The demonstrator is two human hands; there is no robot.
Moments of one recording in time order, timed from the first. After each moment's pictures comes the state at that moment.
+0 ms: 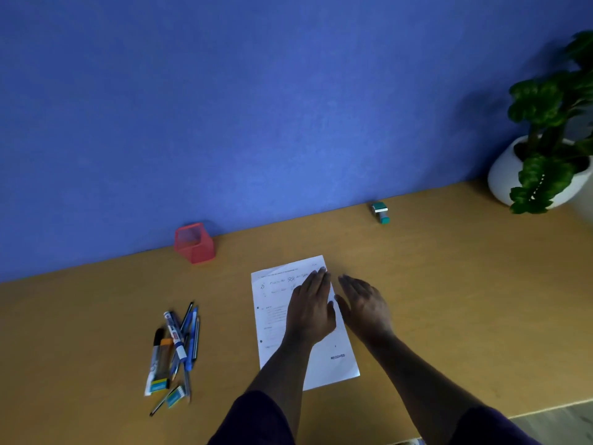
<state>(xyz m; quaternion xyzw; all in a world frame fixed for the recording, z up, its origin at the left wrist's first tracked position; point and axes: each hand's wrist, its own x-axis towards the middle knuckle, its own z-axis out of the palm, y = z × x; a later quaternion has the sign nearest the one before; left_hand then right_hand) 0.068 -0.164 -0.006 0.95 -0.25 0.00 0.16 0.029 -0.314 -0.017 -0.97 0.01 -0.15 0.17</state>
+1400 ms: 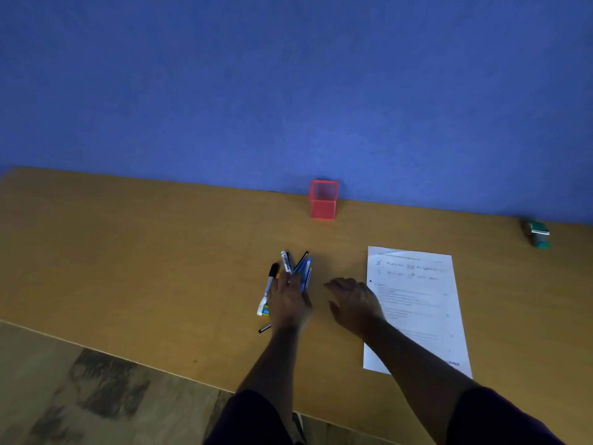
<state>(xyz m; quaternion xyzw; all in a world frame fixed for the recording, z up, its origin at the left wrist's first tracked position) 0.025 0.102 -0.002 0.97 0.14 0.04 0.20 0.051 -0.064 0.002 -0.96 -0.25 0.06 0.13</state>
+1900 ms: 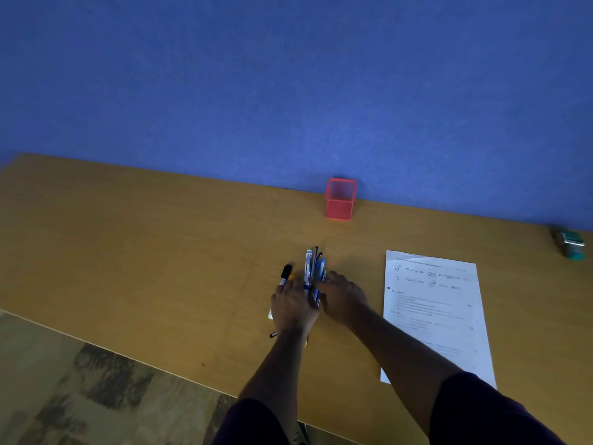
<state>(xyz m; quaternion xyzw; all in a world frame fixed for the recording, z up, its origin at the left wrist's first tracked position) 0.033 0.126 -0.015 0.96 0.18 -0.01 0.19 0.085 0.004 -0.013 -0.95 -0.25 0.14 0.14</state>
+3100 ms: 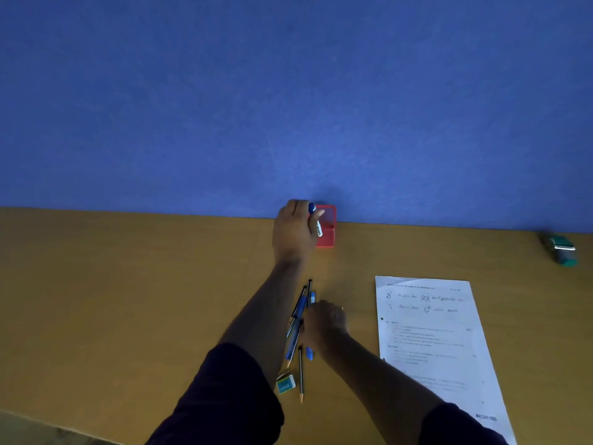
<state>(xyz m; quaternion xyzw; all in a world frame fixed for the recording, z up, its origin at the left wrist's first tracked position) 0.227 0.113 0.091 0.94 -0.03 0.24 0.26 0.120 0.038 -0.021 -0.97 -0.11 0.19 0.07</state>
